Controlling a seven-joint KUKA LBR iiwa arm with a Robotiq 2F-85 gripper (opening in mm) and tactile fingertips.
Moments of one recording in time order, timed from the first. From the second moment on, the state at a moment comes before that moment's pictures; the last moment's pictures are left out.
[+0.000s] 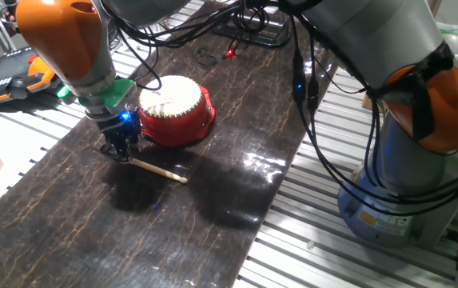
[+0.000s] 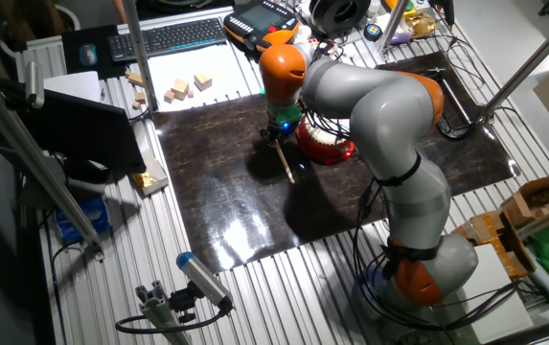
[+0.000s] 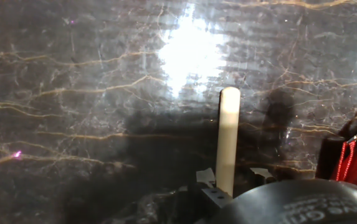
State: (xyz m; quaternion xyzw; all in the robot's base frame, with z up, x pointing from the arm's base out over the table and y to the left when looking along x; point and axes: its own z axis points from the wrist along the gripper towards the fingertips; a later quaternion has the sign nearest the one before) arm 0.601 0.150 0.047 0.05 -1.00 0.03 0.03
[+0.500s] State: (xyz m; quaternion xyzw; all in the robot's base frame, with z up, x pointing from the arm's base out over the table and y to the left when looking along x) arm 0.601 0.150 0.047 0.05 -1.00 0.02 0.04
